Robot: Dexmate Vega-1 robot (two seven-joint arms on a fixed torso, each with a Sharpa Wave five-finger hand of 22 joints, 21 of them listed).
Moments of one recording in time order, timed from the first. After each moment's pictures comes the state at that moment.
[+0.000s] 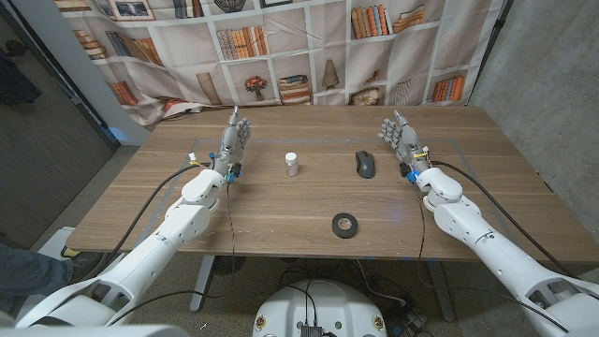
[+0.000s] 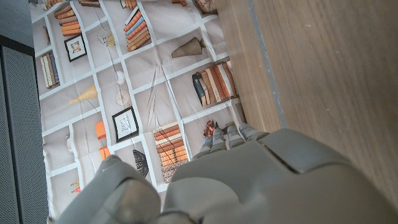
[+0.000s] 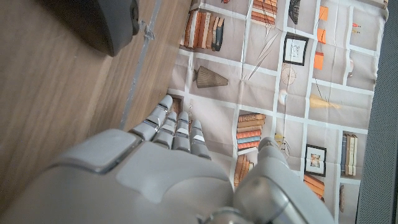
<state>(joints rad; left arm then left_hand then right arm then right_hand) 0.85 0.51 0.37 -1.32 -0.65 -0.28 -0.01 0.14 -0.06 0.09 0.08 0.25 -0.14 0.10 0.21 0.18 -0.08 0.06 0.22 0.18 -0.12 0.06 0.20 0.18 -0.14 -0.01 0.23 0.18 -0.84 -0.51 -0.38 -1.30 0.65 0.29 0.04 0.16 0.02 0.33 -0.09 0.17 0.11 0.10 0.19 0.19 0.13 0.12 0.22 0.18 0.08 0.07 0.19 0.18 0.09 -0.04 0.49 0.17</state>
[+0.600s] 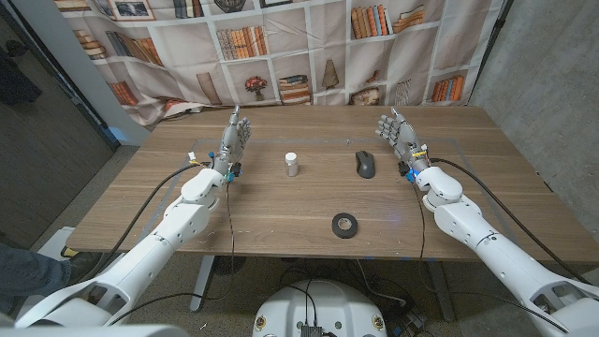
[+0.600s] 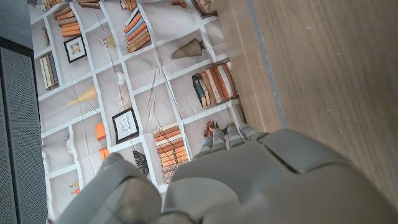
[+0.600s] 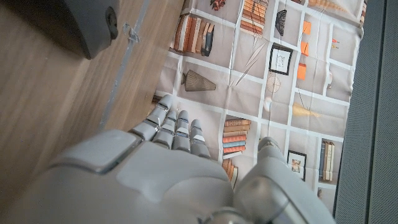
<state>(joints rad) 0.86 0.53 0.36 -1.36 -0.65 -0.25 0.00 0.16 -0.04 0.09 0.08 0.25 -0.14 0.10 0.21 0.18 -0.08 0.06 0.22 0.18 -0.12 0.06 0.20 0.18 -0.14 -0.01 0.23 0.18 -0.86 -0.53 -0.38 -1.36 0.60 0.32 0.02 0.16 0.02 0.33 -0.09 0.17 0.13 0.09 0.20 0.19 0.14 0.12 0.22 0.18 0.09 0.06 0.19 0.18 0.10 -0.04 0.49 0.17</state>
